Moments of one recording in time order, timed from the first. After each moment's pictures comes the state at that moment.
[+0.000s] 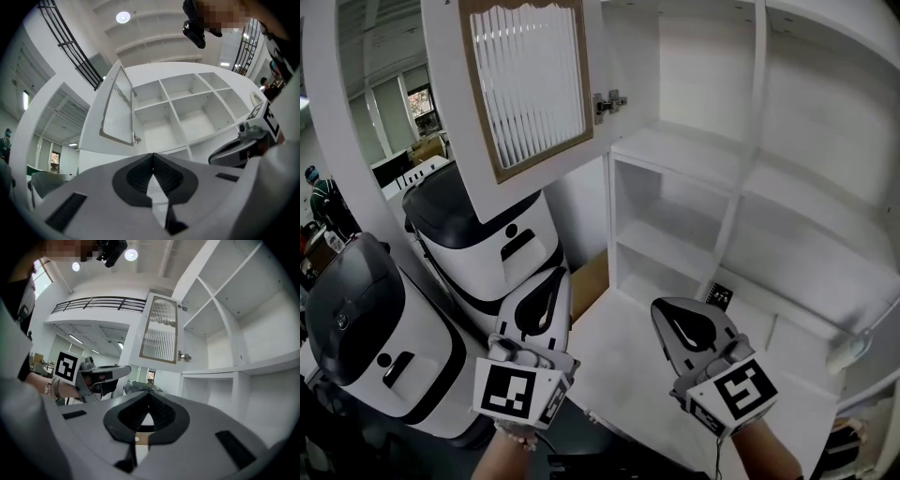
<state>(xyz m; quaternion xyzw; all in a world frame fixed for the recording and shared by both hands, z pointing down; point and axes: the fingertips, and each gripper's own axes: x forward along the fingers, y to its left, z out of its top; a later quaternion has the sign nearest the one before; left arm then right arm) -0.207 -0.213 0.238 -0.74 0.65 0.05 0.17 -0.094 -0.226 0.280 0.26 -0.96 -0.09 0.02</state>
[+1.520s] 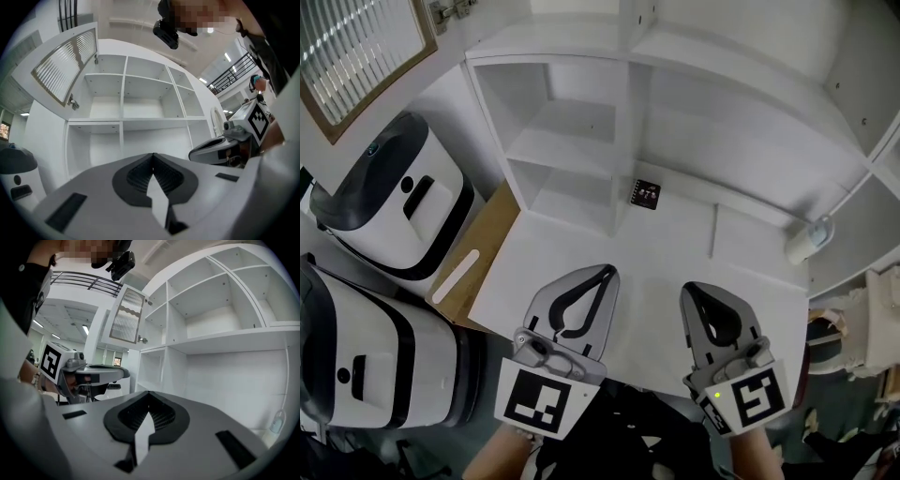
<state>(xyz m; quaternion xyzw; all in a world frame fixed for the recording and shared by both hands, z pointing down) -0.004 -0.210 0.358 -0.90 0.44 -0.02 0.08 0.083 -0.198 0.379 0.48 -0.88 -0.02 0.07</state>
